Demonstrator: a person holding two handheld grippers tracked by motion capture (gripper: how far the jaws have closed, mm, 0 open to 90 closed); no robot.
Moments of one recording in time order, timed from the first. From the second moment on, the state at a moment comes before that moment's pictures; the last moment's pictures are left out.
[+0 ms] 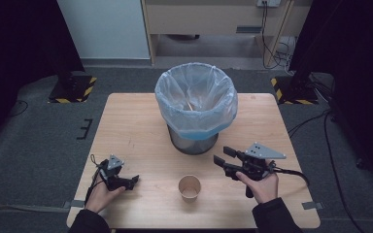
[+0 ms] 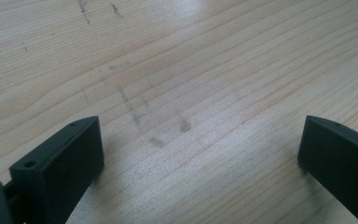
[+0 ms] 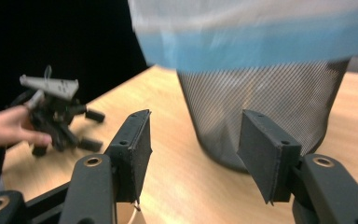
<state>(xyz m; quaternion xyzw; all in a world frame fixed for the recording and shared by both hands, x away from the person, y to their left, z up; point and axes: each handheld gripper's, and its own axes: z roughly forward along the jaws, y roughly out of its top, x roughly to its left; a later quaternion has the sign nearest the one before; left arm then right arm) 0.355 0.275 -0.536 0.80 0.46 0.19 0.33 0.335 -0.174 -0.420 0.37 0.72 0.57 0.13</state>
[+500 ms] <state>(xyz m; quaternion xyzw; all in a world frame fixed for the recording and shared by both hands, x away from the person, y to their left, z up) 0.355 0.275 -0.536 0.80 0.46 0.19 0.33 0.334 -0.144 -0.457 0.36 0.76 0.53 0.07</state>
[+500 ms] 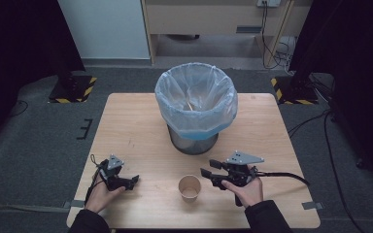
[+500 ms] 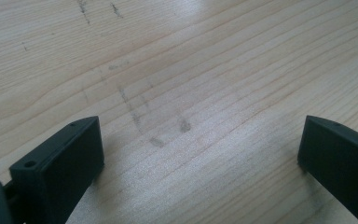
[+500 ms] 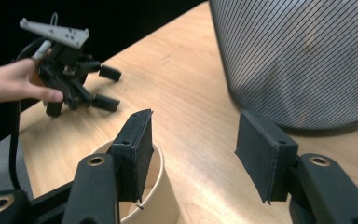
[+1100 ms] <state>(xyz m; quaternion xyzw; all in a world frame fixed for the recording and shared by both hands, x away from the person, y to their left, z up) 0.355 0.275 -0.536 0.80 0.46 0.19 0.33 0.335 -0.120 -0.483 0.35 0.80 0.49 0.01</state>
